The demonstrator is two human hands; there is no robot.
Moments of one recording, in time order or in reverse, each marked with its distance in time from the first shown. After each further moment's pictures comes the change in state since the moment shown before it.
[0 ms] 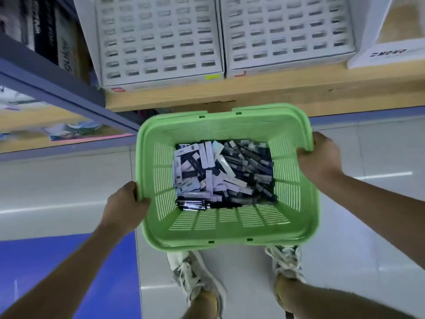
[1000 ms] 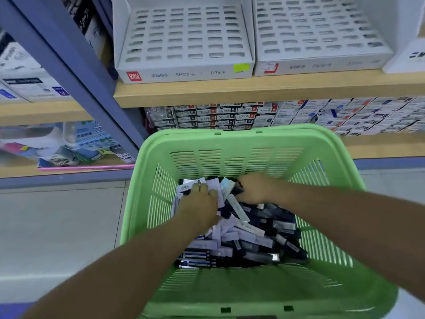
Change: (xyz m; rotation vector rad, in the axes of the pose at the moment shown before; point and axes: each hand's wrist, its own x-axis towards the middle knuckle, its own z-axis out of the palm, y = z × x) left_hand 0.084 0.092 0.117 0.604 -0.003 0.579; right_hand 0.048 -0.061 0.156 -0.676 -0.525 -0.599
